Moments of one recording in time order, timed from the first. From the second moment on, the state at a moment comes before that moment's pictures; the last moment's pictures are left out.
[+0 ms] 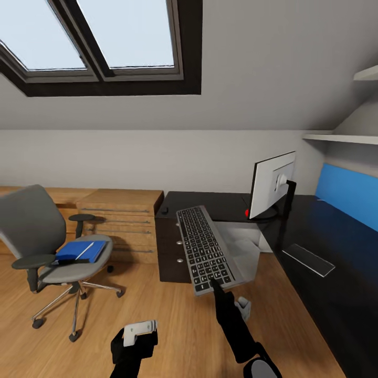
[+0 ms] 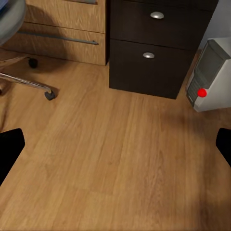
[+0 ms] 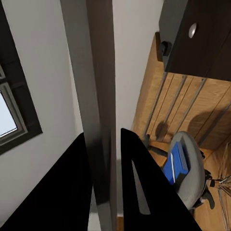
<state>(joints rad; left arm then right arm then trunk) 0.08 -0.07 -0.33 -1.49 0.16 0.28 0.48 -0.06 -0.04 0.47 -1.49 -1.51 -0.16 0.10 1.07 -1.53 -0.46</state>
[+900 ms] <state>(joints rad) 0.08 -0.07 -0.34 -1.51 0.16 0.28 0.48 -0.06 -0.05 0.46 -1.49 -1.55 -0.16 0.11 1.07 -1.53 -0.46</state>
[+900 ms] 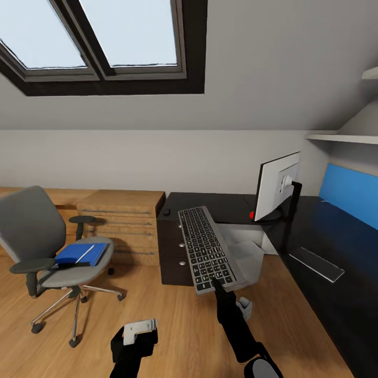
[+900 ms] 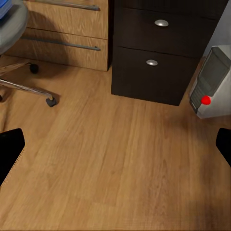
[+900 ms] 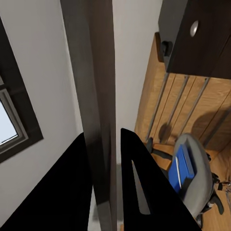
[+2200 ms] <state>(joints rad) 0.08 -0.07 -0.34 -1.51 0.16 0.28 0.48 -0.06 -0.05 0.46 -1.49 -1.55 -0.16 0.10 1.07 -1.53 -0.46</state>
